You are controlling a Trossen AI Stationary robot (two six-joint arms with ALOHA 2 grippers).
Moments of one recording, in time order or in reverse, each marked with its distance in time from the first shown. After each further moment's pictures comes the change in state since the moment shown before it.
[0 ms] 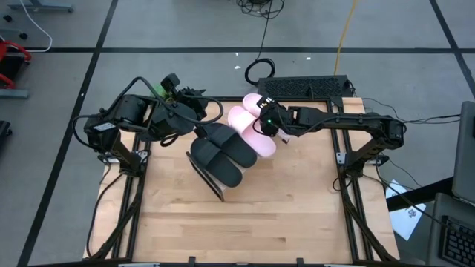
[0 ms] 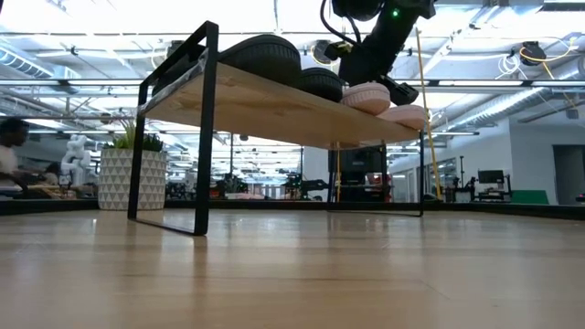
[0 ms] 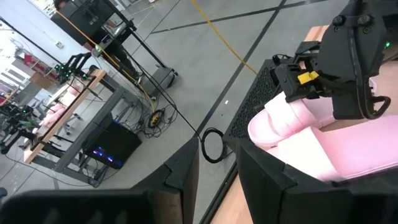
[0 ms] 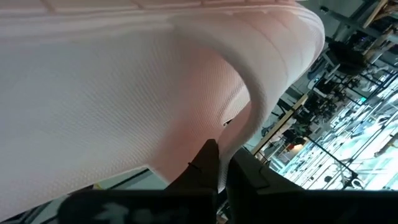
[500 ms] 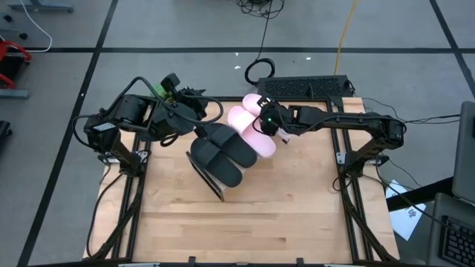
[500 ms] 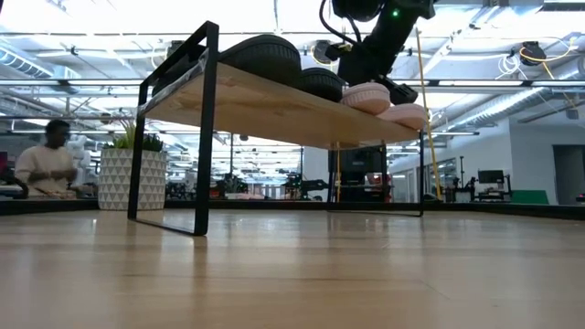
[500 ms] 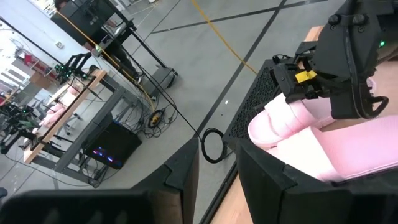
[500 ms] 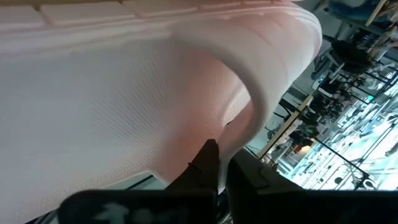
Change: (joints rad) left arm 0.000 0.000 0.000 0.000 0.000 0.000; right arm -0.008 0.000 0.000 0.009 -0.039 0.036
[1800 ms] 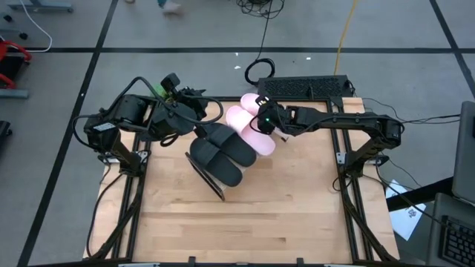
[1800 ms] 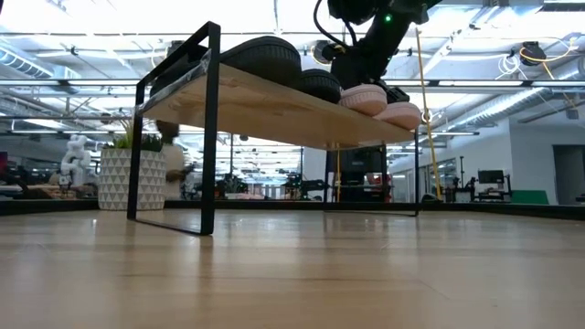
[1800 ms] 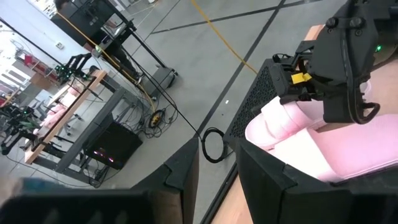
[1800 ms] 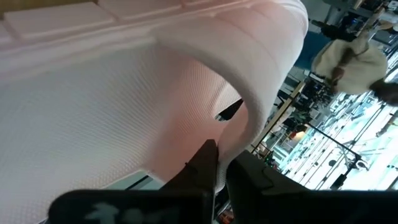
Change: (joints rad) left arm 0.000 0.000 0.000 -0.001 0.001 0.005; right arm 0.003 0.024 -0.002 0.087 0.056 0.008
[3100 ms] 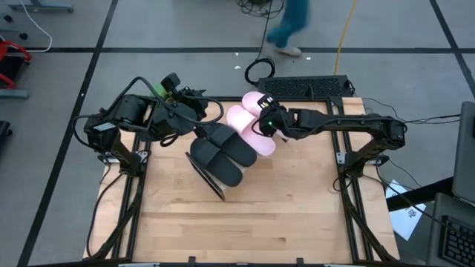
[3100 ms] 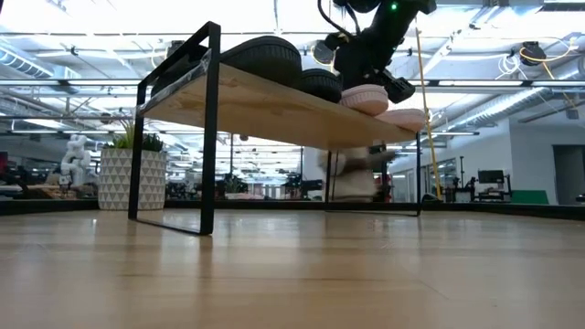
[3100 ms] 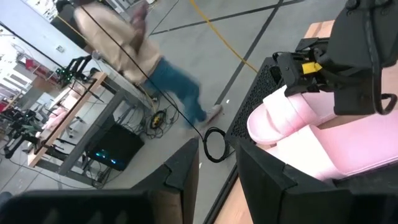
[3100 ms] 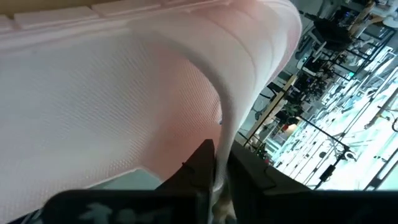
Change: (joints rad) left arm 0.000 0.000 0.000 -0.001 0.001 0.021; right arm 0.040 -0.039 0.000 -0.032 0.086 -0.007
